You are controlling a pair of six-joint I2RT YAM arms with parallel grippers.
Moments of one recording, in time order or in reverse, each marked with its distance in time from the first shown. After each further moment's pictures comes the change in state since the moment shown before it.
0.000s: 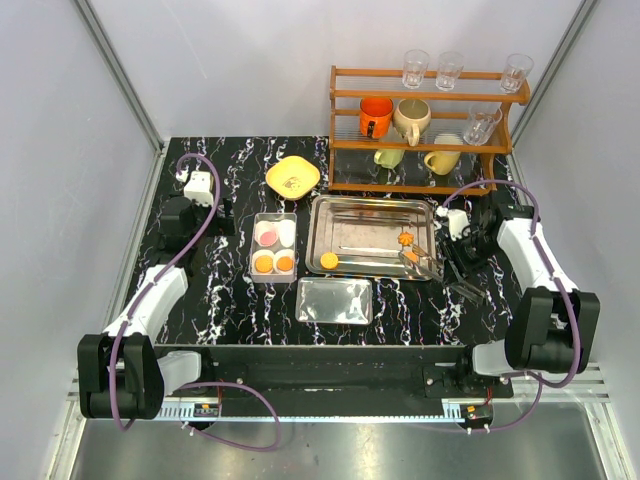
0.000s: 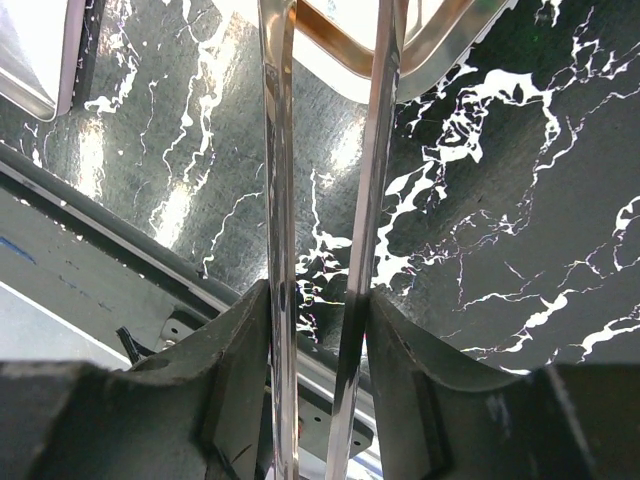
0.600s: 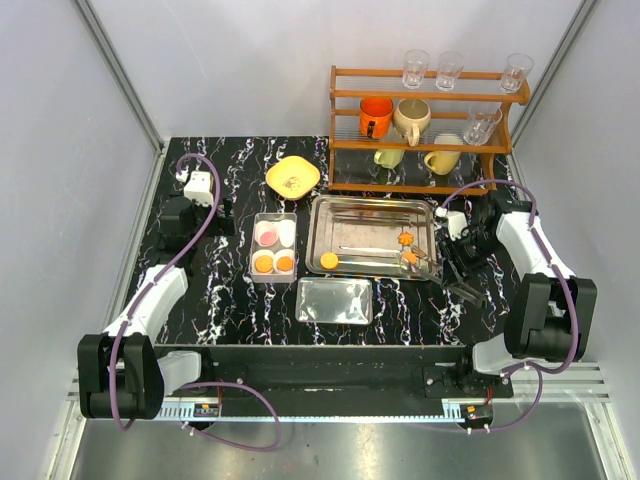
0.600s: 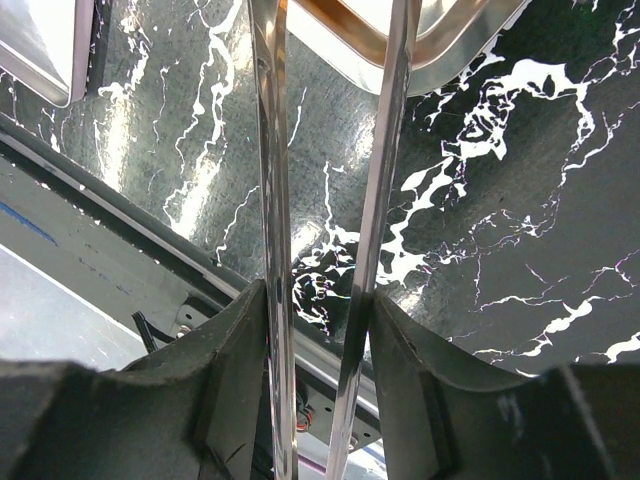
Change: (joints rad) left arm 0.000 0.000 0.000 0.000 0.000 0.000; right arm -0.012 0.075 0.030 -0.051 -0.024 -0.017
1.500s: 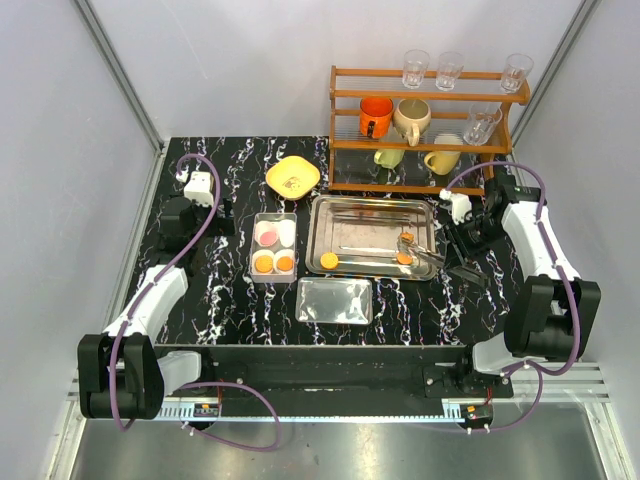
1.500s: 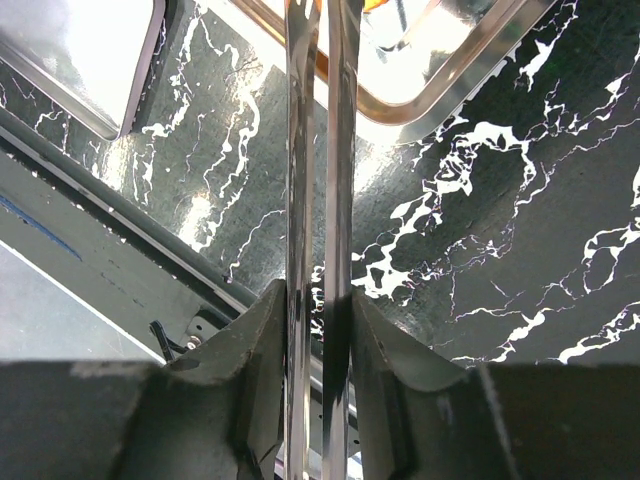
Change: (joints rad) left arm 0.000 0.000 -0.002 0.000 0.000 0.000; right arm -0.003 0.012 0.141 -0.051 -0.055 -0.008
